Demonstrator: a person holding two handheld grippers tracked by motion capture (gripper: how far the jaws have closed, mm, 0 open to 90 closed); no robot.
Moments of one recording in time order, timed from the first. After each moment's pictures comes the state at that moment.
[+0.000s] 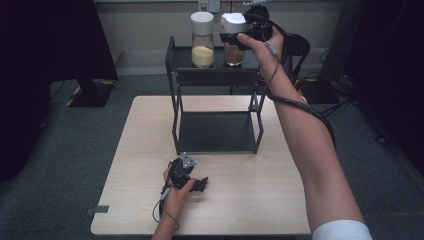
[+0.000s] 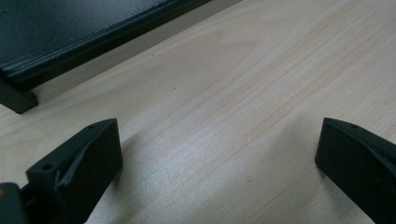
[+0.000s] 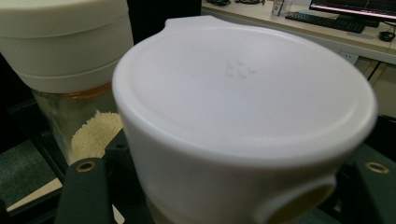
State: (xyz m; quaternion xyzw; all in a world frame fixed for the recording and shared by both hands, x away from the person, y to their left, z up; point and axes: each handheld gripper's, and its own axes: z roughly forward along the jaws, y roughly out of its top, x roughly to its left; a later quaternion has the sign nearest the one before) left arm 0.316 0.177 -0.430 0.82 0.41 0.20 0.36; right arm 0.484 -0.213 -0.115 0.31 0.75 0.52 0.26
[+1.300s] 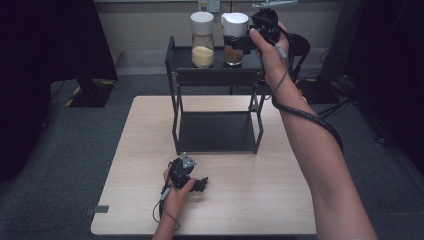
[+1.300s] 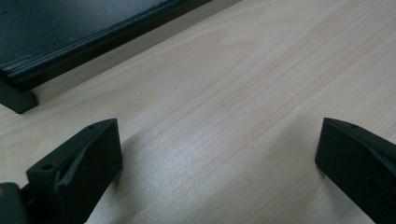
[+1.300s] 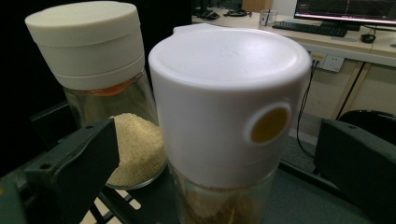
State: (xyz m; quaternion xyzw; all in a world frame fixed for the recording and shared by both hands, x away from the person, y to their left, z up) left arm 0.316 0.177 -0.430 0.82 0.41 0.20 0.36; right arm 0.452 -0.224 -0.126 0.34 0.72 0.55 0.26
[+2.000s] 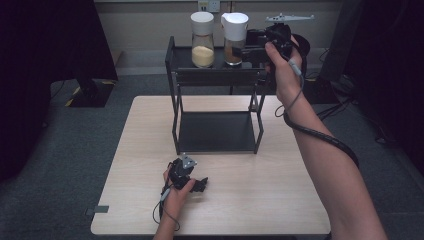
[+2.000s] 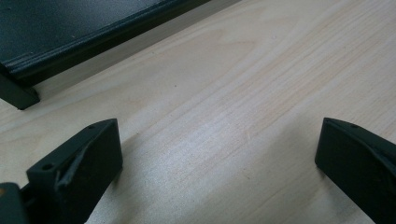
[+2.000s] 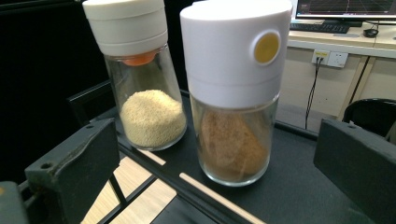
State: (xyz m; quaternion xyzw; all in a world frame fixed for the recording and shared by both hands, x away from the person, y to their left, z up) left arm 0.313 0.176 -0.430 0.81 0.41 0.20 0.36; right arm 0.413 -0.248 -0.147 0.35 0.70 0.57 0.25
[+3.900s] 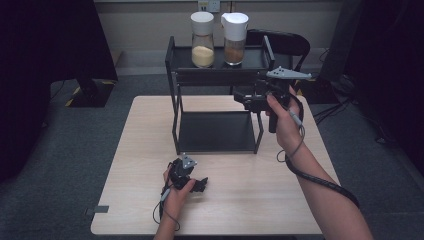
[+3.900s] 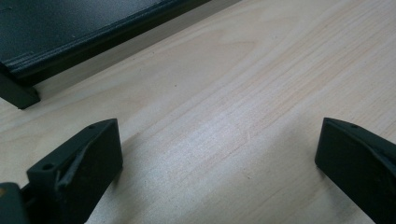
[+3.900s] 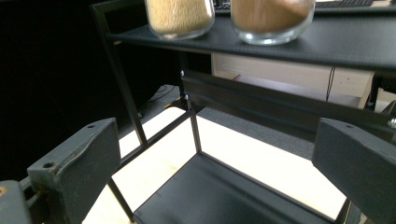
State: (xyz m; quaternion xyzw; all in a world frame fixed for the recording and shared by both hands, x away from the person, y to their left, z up) left arm 0.313 0.176 -0.430 0.81 0.41 0.20 0.36; right arm 0.371 -0.265 -0.248 0.35 0.70 0.58 0.22
